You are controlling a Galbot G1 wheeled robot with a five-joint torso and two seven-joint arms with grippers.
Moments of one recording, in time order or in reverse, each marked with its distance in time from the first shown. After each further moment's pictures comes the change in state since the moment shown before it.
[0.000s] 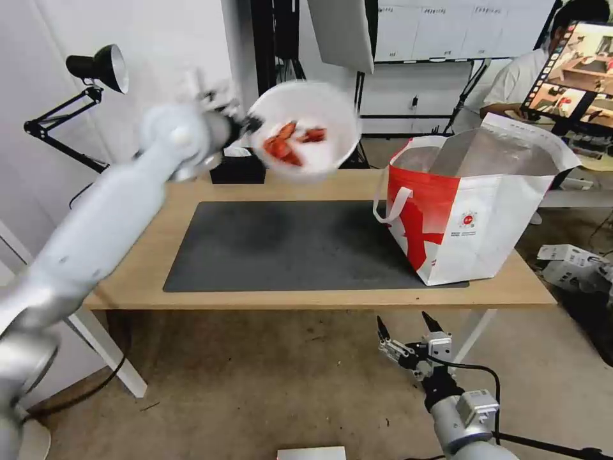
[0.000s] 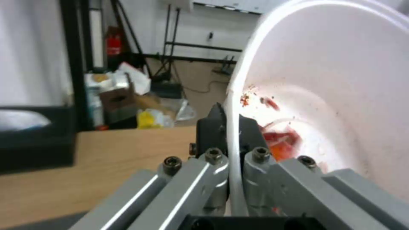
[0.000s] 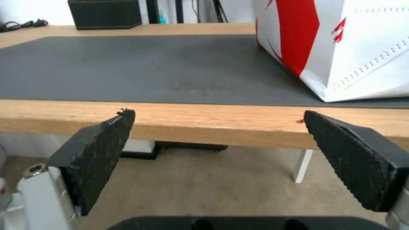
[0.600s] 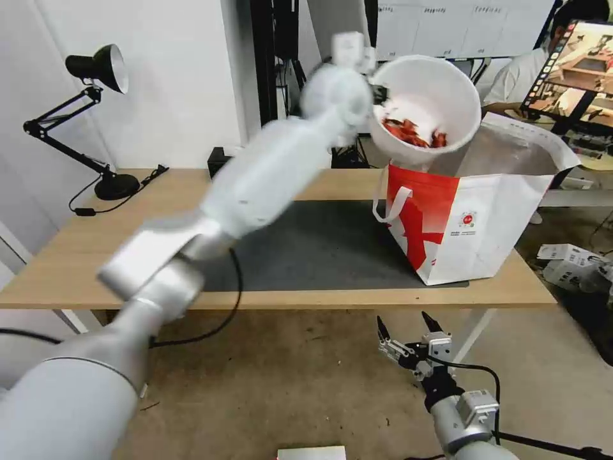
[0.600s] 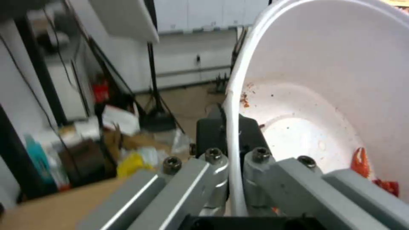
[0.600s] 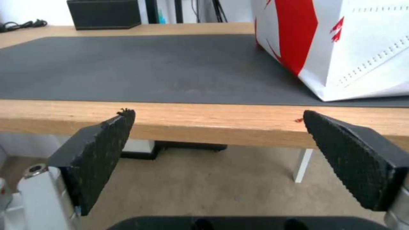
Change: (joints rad) left arm -0.097 -0.450 0.164 0.403 0.421 -0.151 0.094; right arm 0.000 0.000 0.000 0.000 0.000 0.000 0.000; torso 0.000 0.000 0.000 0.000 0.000
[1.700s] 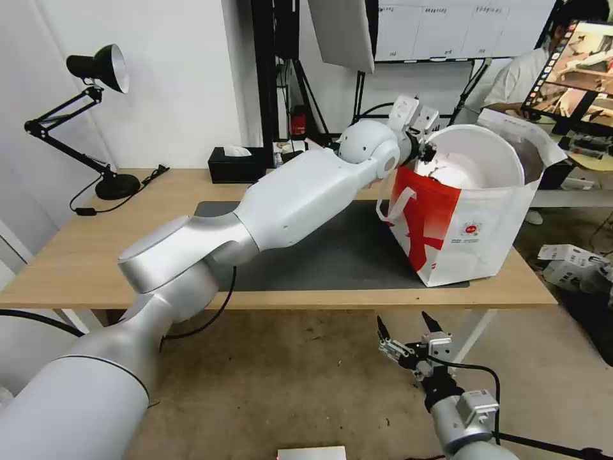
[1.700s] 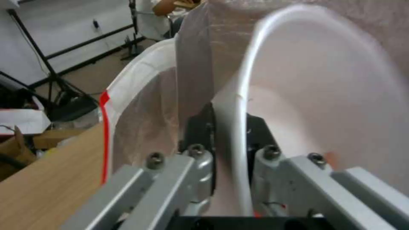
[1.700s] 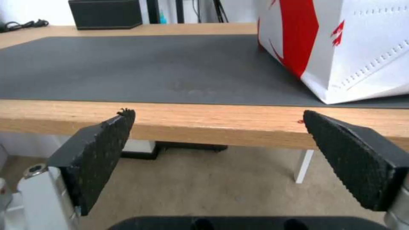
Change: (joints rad) left arm 0.004 0.009 0.183 0.059 0.022 0.046 0.463; right arm 0.000 0.000 0.000 0.000 0.000 0.000 0.000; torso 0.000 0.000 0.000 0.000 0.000
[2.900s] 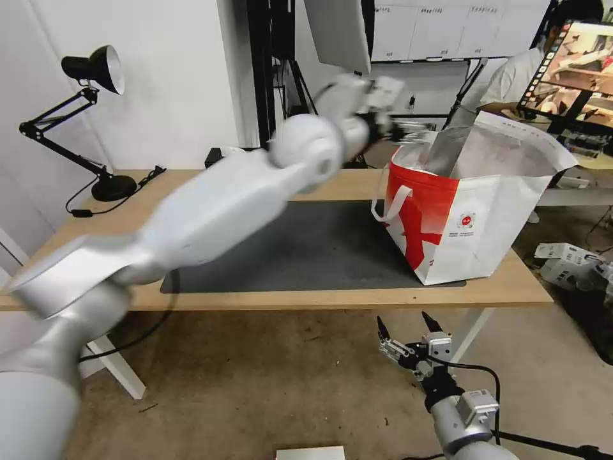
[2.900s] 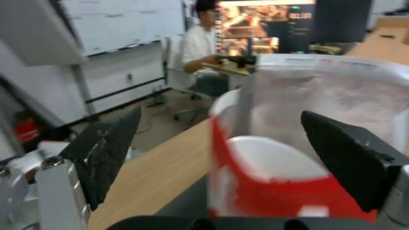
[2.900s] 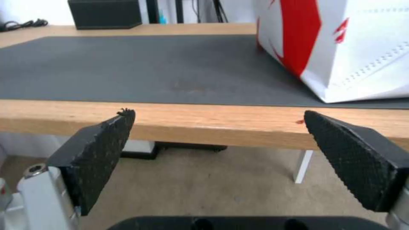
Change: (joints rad) left arm 0.152 0.528 -0.137 -0.635 -0.109 -0.100 -0.130; right arm 0.000 0.000 0.000 0.000 0.000 0.000 0.000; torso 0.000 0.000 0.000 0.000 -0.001
